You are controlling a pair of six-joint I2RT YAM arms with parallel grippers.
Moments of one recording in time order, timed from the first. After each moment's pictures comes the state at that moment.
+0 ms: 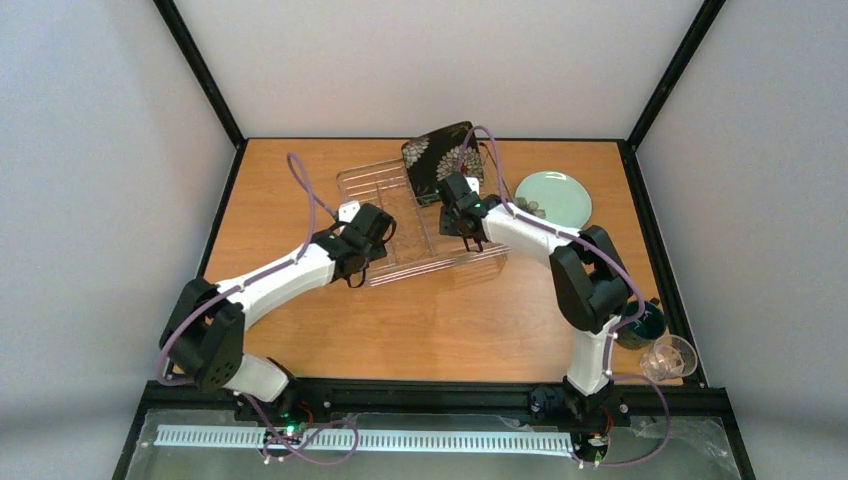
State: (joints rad) left arm -0.63 1.47 0.97 -0.51 -0.45 -0.89; right arm 0.63 1.91 1.39 -0.48 0.27 0.56
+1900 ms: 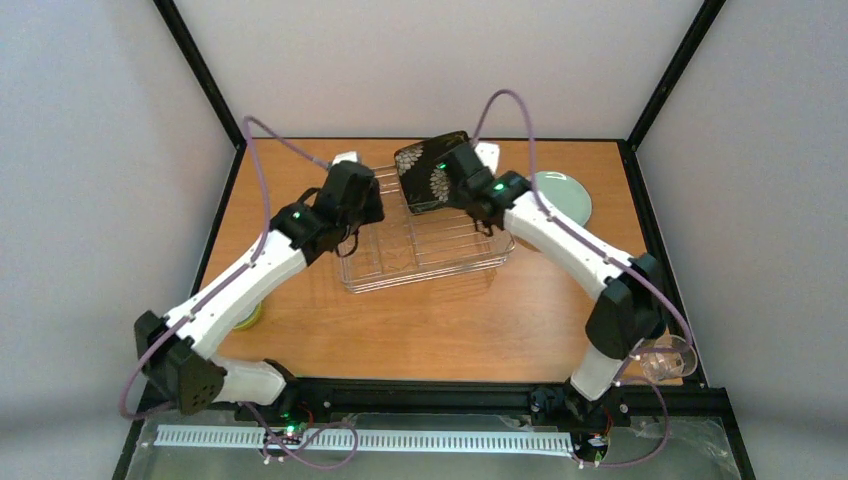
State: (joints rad) left arm -0.63 1.29 1.23 -0.67 -0.40 -0.69; right arm 0.72 1.73 1.60 -0.78 0.48 0.66
